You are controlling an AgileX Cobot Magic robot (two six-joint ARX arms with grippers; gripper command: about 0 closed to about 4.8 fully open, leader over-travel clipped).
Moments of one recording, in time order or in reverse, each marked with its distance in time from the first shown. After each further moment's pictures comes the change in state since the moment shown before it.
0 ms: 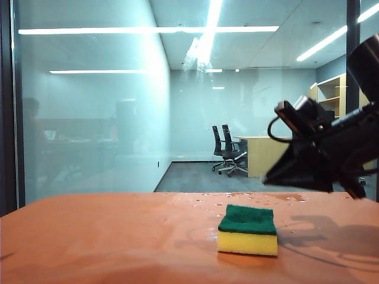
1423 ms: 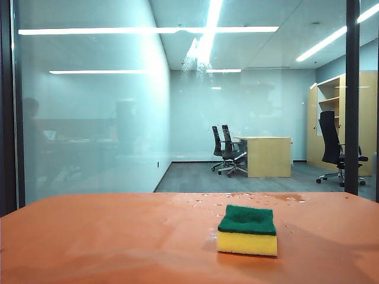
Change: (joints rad) left arm 0.000 0.000 0.000 0.007 -0.079 0.000; right arm -0.291 -0.921 -0.165 -0.339 0.477 -0.452
